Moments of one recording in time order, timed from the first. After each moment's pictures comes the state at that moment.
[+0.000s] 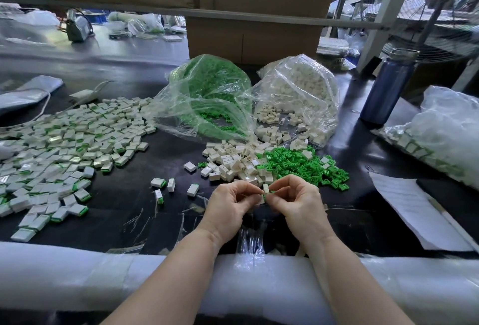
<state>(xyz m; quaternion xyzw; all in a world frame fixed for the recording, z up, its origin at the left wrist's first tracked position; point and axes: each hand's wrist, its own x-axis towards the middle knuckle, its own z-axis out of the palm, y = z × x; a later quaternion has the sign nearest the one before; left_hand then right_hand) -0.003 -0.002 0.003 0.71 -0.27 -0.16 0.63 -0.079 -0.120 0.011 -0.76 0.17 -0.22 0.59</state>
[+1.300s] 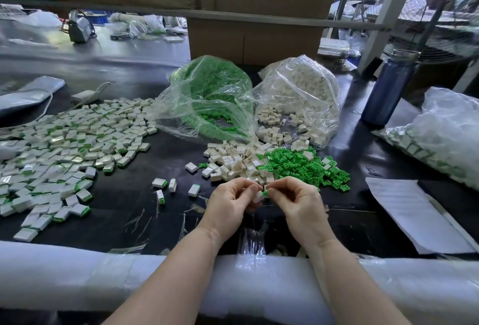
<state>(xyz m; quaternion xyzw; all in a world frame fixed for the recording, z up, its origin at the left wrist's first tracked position) -0.001 -0.001 0.000 0.68 -0.25 -0.18 0.67 -0.079 -0.119 0.011 -0.78 0.12 -0.27 0.55</state>
